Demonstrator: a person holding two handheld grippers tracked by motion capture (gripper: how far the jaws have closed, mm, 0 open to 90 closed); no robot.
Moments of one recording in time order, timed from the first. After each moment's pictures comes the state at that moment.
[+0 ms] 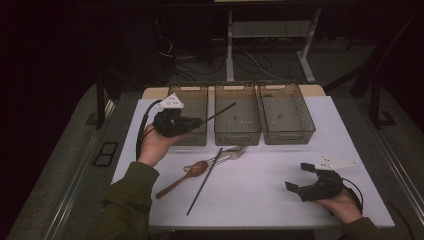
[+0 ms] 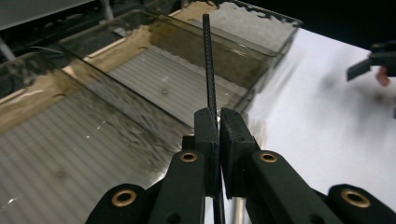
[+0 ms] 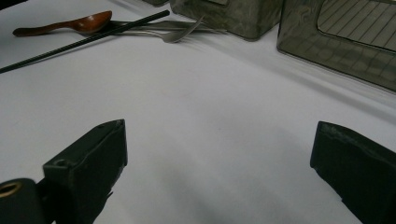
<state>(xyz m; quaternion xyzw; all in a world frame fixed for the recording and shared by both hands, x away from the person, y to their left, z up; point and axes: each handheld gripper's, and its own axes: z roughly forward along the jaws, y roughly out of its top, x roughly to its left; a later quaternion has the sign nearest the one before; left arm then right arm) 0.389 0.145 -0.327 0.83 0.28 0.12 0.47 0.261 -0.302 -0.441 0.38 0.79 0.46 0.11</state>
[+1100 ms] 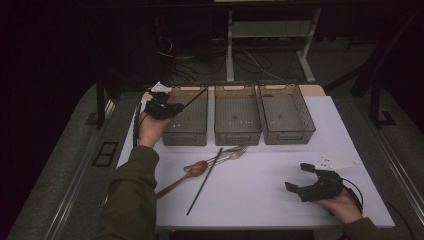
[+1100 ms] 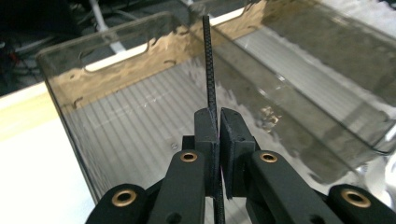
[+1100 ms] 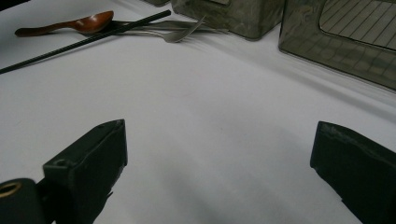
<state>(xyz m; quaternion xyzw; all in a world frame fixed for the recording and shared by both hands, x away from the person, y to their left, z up) 0.460 0.181 -0.358 0.80 0.41 0.17 0.40 0.260 -0.302 -0.441 0.38 0.79 0.46 0.11</state>
